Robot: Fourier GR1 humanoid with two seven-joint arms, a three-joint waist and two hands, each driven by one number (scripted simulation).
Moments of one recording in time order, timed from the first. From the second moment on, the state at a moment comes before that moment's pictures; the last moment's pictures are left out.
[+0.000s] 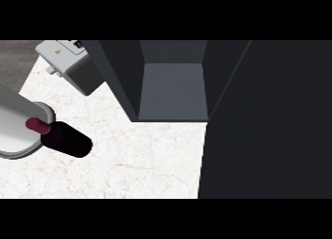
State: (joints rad) left arm 0.31 0.50 0.28 -2.37 1.26 -0.48 0.33; right arm -0.03 -0.12 0.11 -2.43 -0.16 0.05 0.49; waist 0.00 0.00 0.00
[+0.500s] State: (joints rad) left arm 0.25 0.46 0.34 -2.27 1.23 -0.46 0.40; right arm -0.02 -0.11 0.11 -2.45 -0.15 0.05 0.51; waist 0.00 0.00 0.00
